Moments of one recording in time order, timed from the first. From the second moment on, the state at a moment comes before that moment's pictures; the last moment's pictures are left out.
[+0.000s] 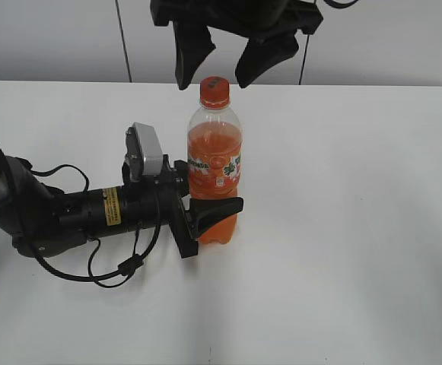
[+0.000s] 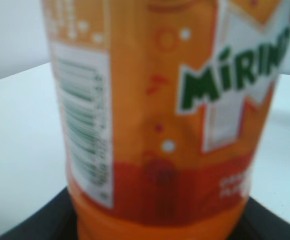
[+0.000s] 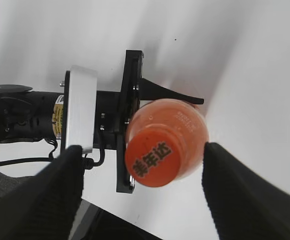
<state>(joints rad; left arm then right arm) -0.38 2.31 -0.91 0.96 -1.29 -0.25 0.69 1.91 -1.88 0.14 1.22 0.26</state>
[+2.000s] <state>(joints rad) -0.38 2.31 -0.91 0.96 -1.29 -0.25 0.69 1.91 -1.85 0.12 1.22 0.21</state>
